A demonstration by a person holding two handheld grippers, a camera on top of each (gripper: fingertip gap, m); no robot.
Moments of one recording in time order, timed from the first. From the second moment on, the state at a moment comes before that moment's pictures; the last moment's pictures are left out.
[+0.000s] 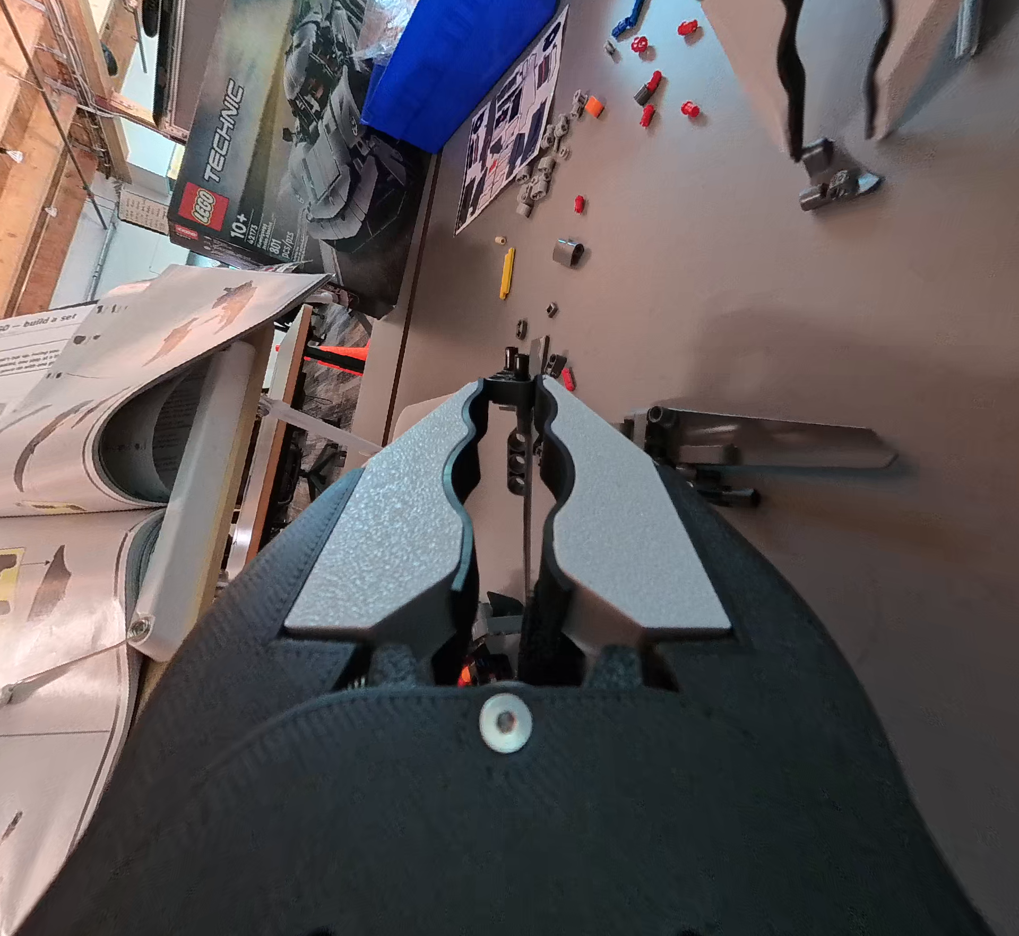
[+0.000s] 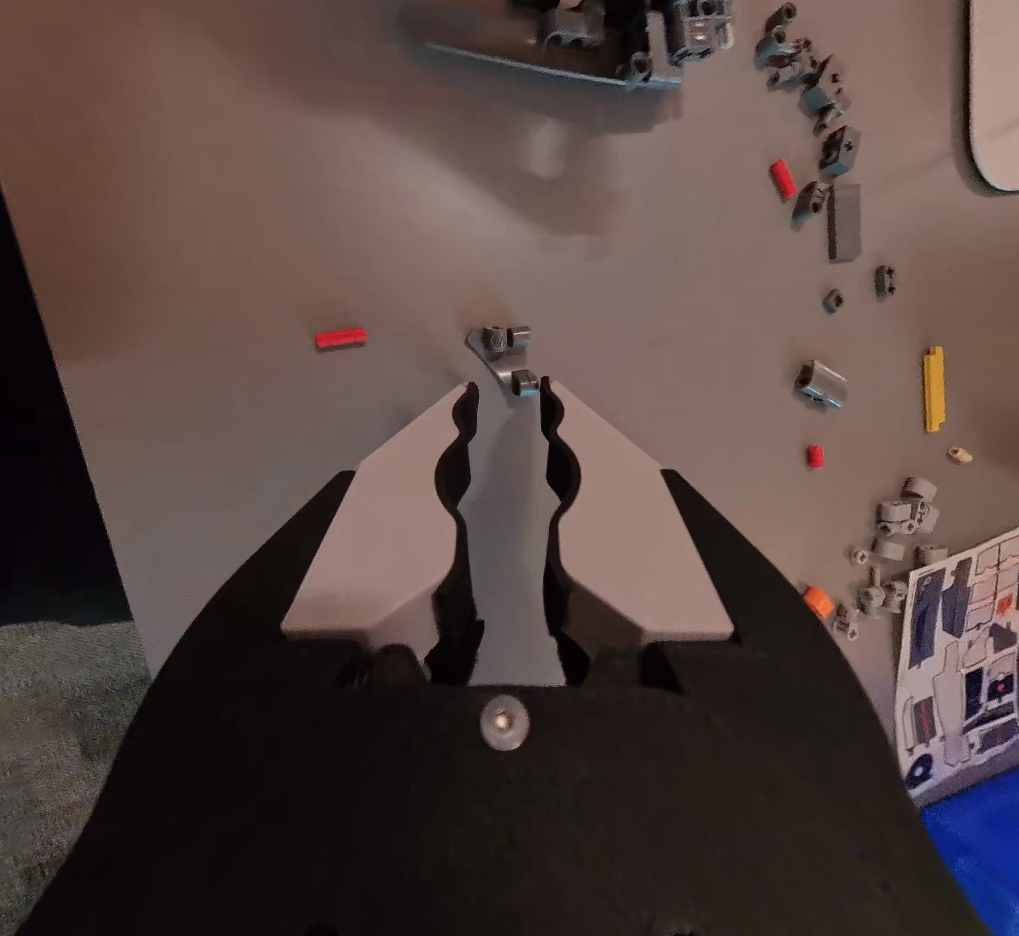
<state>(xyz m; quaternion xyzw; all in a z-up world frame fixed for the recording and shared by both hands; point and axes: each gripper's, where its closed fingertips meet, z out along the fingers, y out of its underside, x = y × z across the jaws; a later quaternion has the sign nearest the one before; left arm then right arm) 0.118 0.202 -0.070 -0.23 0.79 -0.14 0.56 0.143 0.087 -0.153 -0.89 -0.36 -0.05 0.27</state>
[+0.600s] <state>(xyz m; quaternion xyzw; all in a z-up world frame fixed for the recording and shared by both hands) 0.117 0.188 -0.075 -0.21 0.80 -0.15 0.55 0.136 0.090 -0.147 -0.89 -0.34 0.07 0.30</state>
